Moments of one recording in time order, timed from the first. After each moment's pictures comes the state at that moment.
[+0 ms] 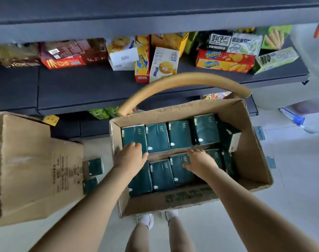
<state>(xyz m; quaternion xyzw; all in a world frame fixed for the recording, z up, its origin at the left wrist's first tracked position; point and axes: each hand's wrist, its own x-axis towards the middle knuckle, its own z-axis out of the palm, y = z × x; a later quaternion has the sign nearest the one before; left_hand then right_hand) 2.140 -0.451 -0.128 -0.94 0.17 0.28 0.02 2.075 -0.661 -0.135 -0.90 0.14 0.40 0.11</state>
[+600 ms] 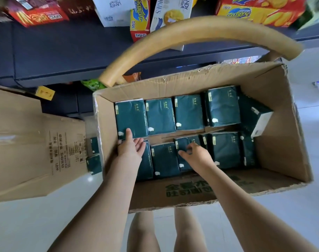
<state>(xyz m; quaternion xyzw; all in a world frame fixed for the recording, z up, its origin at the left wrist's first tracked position) 2.125 -0.466 -0.214 -0.43 -0.58 0.21 -0.65 2.049 -0.646 -0.214 -0.81 0.29 0.39 0.33</state>
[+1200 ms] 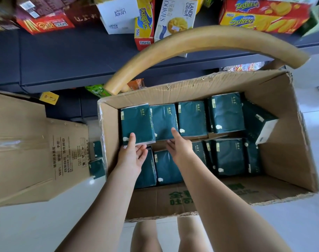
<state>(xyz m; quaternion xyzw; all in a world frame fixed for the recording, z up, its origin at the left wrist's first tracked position) 2.123 -0.462 -0.203 -0.45 -0.55 0.23 -0.67 2.110 -0.591 -0.233 -0.34 0.63 0.15 0.69</state>
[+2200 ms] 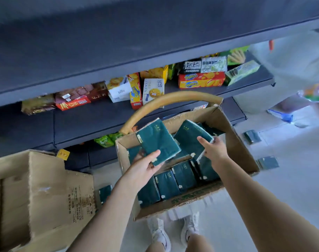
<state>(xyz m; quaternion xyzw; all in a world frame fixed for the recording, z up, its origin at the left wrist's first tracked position) 2.112 -0.472 -0.038 -0.45 -0.27 0.40 -0.76 2.061 -0.690 -0.070 -0.65 0.50 -0.01 0.57</state>
